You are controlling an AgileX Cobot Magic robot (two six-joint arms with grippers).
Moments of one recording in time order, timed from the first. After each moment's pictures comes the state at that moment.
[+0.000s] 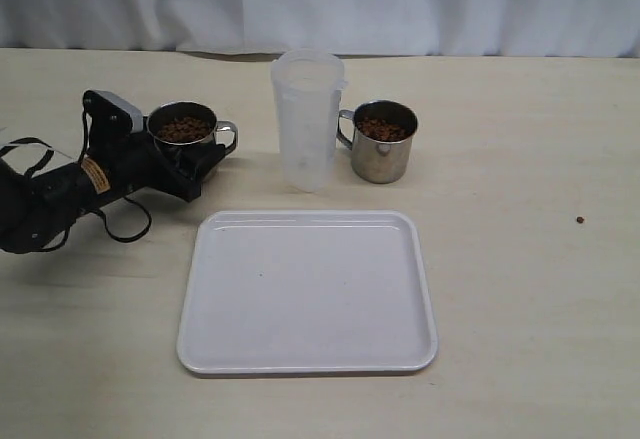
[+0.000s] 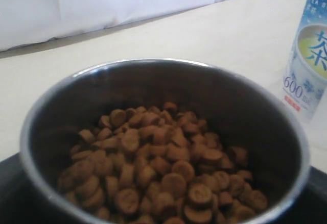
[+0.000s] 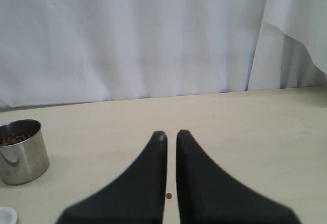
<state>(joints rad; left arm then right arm) -0.06 2.35 -0.93 0.68 -1.14 -0.15 0.00 0.00 0.00 -0.07 0.16 0.06</state>
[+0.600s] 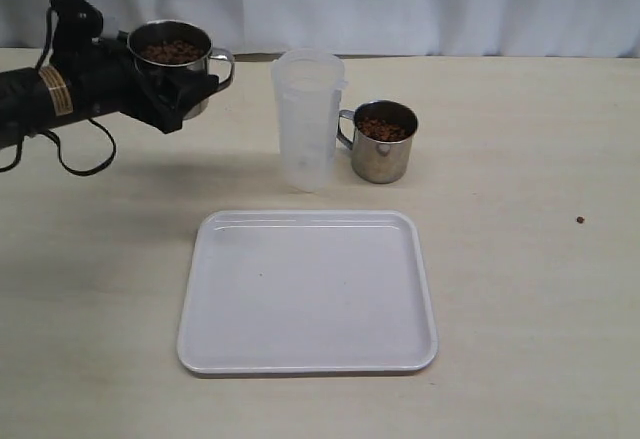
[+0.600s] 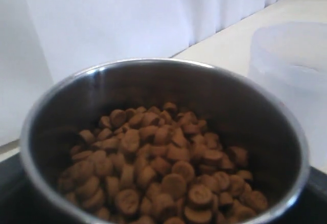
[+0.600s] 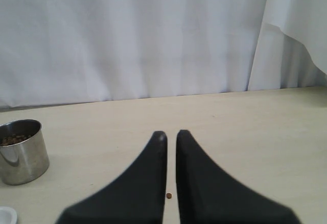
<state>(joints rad) -0.06 1.94 -0.93 0.95 -0.85 -0.45 0.00 0.00 0.00 -0.07 0.16 0.06</state>
